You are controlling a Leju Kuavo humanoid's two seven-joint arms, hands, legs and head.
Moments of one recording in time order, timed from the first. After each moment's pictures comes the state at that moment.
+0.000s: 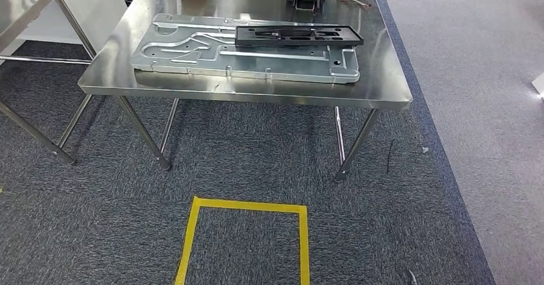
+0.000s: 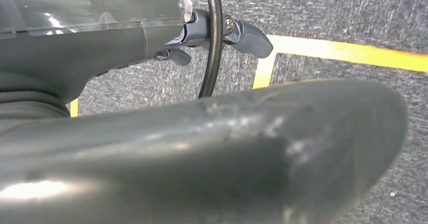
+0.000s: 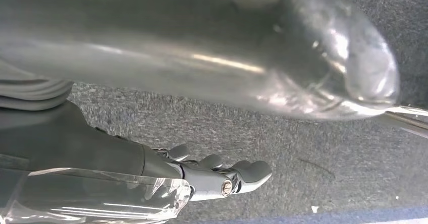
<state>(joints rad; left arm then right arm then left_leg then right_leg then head) -0.05 -0.14 0.93 -0.20 -0.79 0.12 -0.30 0.11 0.23 -0.79 -0.85 0.62 -0.06 -0.69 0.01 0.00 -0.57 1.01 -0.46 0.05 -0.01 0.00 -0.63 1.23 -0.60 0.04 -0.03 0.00</state>
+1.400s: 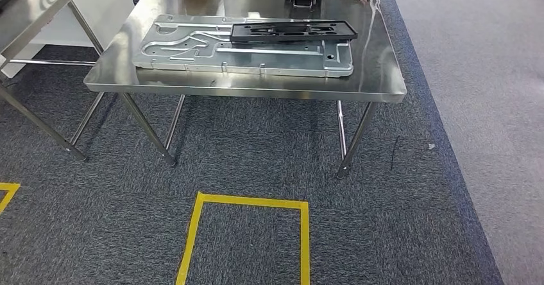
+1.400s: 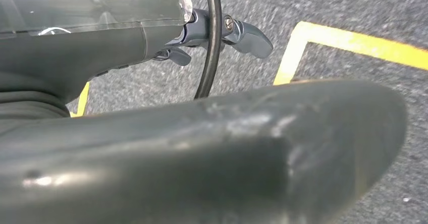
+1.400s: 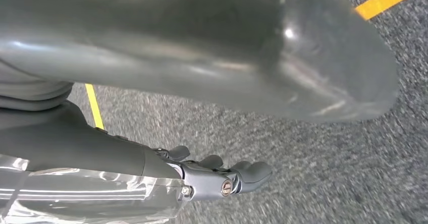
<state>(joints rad) -0.06 -0.19 1.04 -0.20 -0.79 0.19 -0.29 -0.05 0.15 -1.26 -0.25 0.60 -0.16 -0.21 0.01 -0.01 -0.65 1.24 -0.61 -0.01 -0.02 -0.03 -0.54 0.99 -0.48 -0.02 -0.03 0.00</state>
